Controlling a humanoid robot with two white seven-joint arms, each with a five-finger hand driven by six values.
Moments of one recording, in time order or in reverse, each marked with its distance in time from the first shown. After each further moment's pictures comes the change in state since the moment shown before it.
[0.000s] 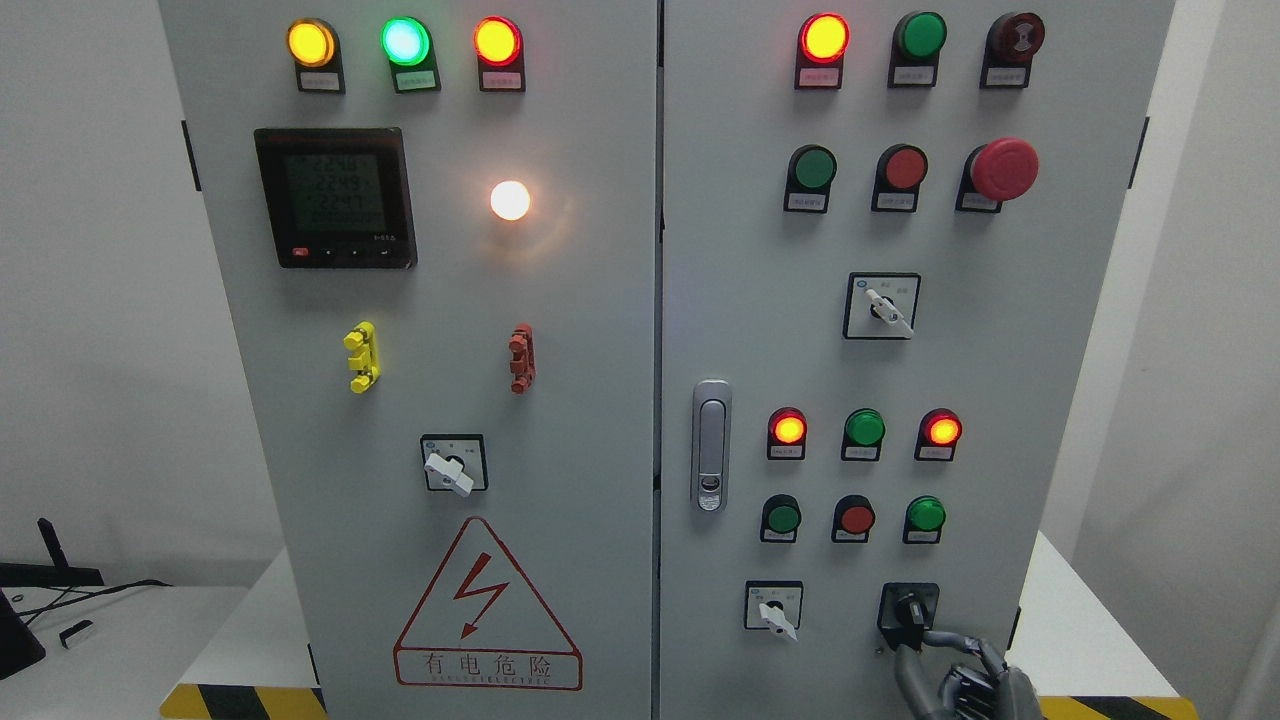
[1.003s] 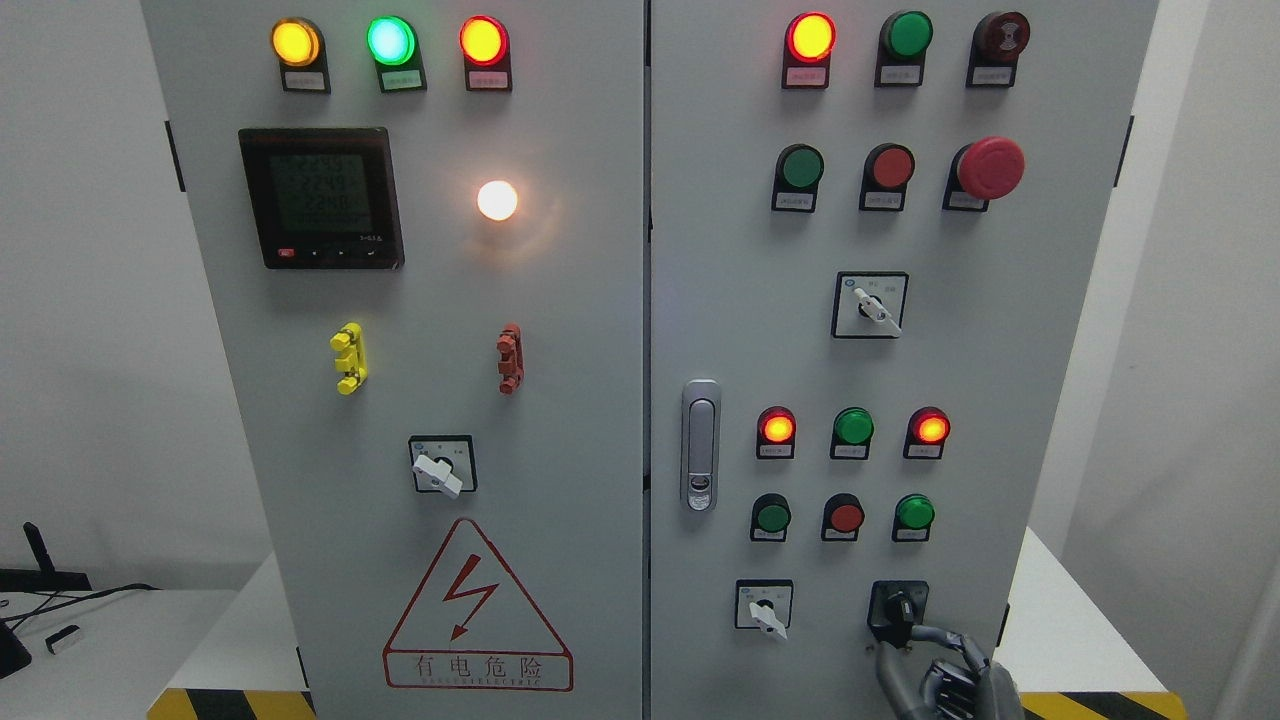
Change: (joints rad) left arm 0.000 0.000 0.000 0.000 0.000 0.000 0.000; right arm 0.000 0.009 0.032 -0.015 -0.002 0.003 -0.003
